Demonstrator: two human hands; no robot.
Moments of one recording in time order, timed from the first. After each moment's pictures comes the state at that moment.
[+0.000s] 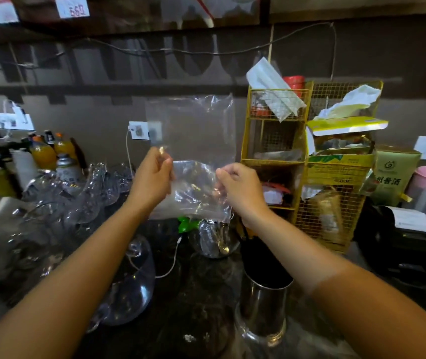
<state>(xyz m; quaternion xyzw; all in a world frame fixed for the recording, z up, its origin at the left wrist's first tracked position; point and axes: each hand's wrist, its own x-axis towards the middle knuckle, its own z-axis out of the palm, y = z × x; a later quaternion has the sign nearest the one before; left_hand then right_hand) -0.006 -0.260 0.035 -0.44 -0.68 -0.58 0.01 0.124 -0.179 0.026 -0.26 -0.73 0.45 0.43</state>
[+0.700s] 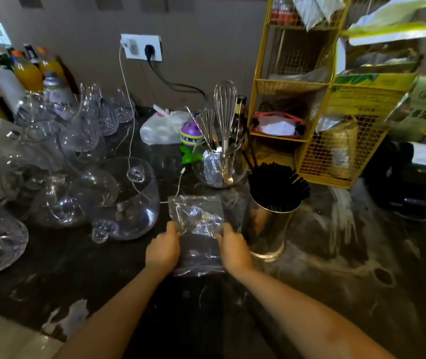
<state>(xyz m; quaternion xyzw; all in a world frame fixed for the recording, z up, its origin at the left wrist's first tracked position) 0.023 -0.321 -0.227 -0.38 -0.89 -0.21 -0.11 0.147 -0.231 -0.226 -0.43 -0.85 0.29 0.13</state>
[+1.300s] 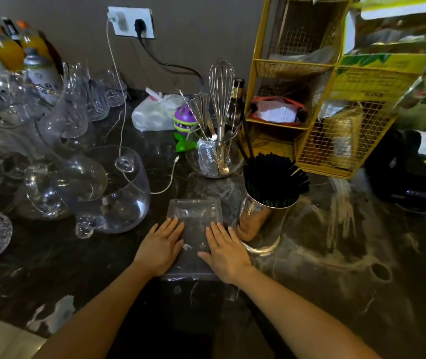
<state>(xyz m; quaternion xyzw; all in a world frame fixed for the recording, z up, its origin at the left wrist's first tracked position) 0.006 -0.320 -0.263 -0.57 -0.82 -0.01 -0.09 0.161 -0.218 -0.258 -0.27 -0.96 0.10 -0.08</state>
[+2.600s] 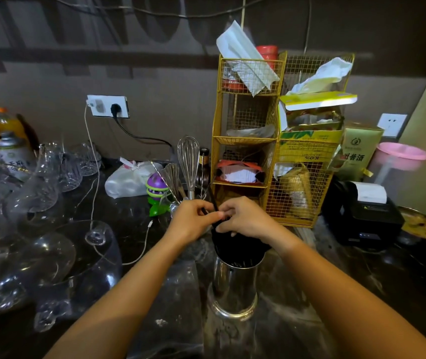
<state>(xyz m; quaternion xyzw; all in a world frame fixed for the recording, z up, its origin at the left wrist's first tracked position) 0.069 -0.208 -0.063 -0.51 -0.68 -0.48 -0.23 0.186 -0.138 -0.042 -0.33 -0.85 0.40 0.12</state>
